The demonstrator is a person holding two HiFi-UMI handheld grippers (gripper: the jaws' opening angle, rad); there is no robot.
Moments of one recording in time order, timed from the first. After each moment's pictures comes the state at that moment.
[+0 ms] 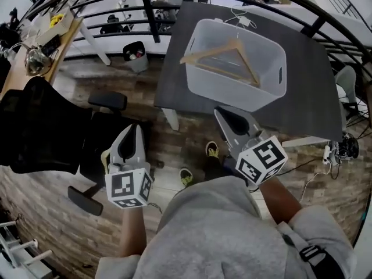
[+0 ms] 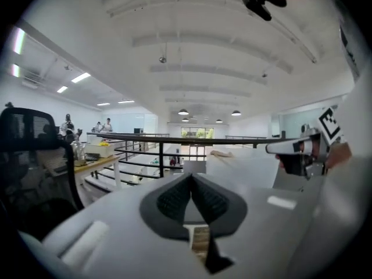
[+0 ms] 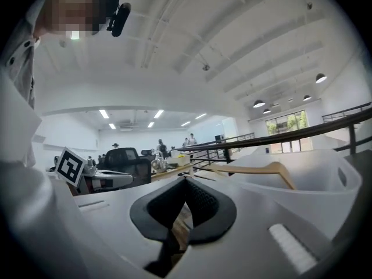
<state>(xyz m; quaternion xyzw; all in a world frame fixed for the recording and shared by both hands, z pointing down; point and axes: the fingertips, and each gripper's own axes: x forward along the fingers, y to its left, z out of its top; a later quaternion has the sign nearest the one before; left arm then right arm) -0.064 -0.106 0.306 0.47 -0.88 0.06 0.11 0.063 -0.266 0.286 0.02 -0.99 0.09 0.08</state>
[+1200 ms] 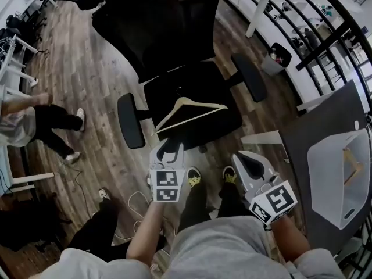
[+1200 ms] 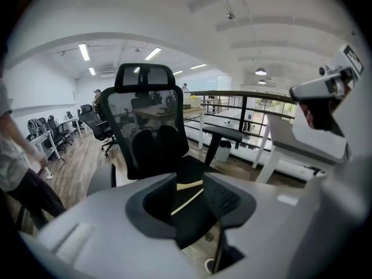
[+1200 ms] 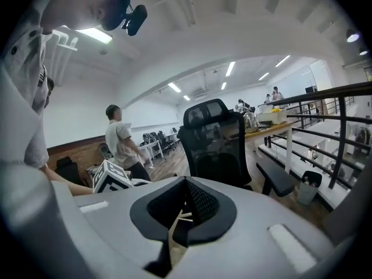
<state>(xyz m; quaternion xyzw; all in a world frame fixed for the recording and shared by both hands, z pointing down) -0.113 0.245 0.517 0.10 -0.94 0.07 0.31 -0.096 0.074 0.403 -0.40 -0.89 0.05 0.21</state>
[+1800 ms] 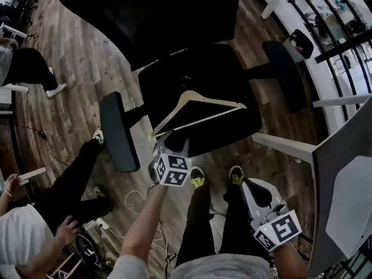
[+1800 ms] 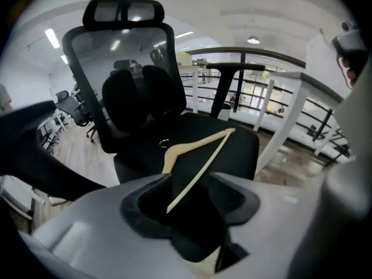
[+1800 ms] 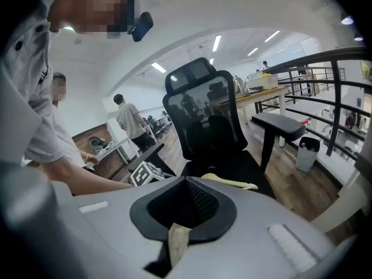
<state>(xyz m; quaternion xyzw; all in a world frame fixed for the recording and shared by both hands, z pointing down) -0.192 0.298 0.765 0.15 -0.88 0.14 0.43 -0.121 0.112 0.566 -0.37 -0.87 0.07 0.33</state>
